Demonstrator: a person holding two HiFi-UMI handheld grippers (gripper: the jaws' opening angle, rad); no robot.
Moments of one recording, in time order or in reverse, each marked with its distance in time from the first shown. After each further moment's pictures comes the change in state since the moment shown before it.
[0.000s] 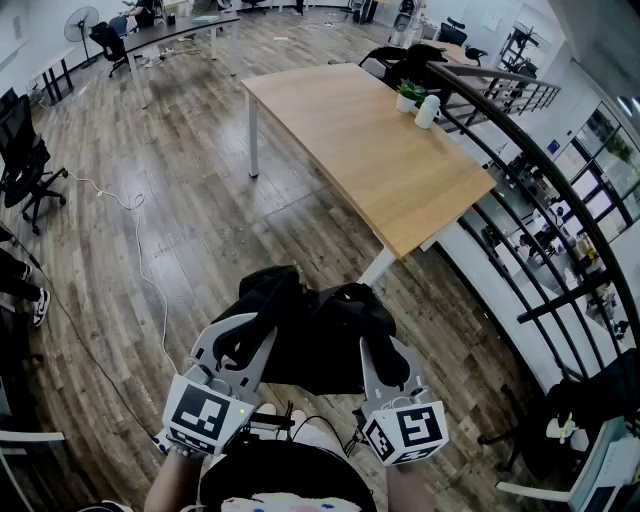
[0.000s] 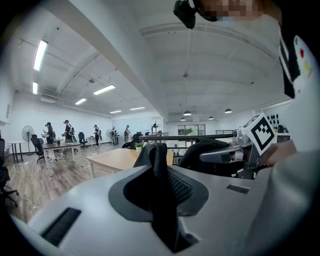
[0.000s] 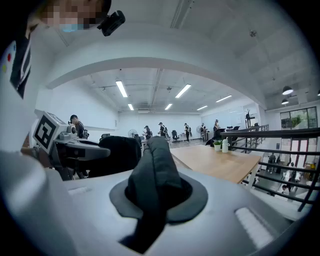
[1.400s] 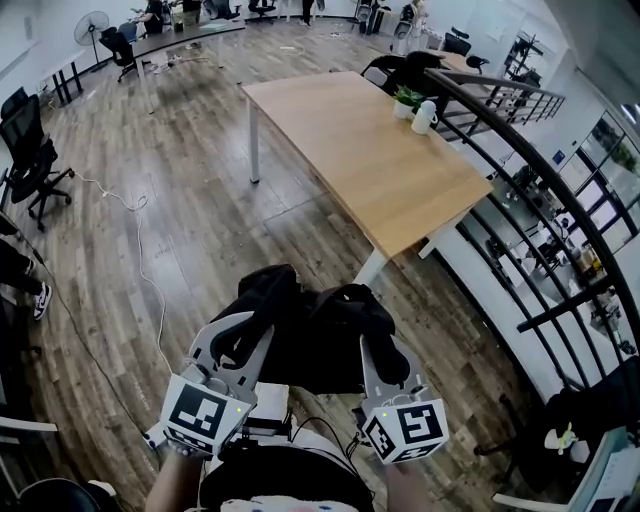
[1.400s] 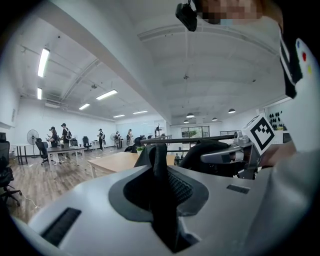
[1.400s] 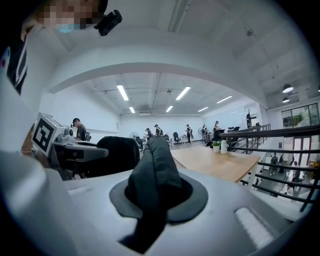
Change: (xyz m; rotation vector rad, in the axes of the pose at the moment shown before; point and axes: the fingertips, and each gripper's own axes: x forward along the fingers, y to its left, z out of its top) left arm 0.011 -0.063 0.012 -0.001 -0.055 0.049; right arm -0.043 -0.047 -0.010 0.022 -0.038 0.022
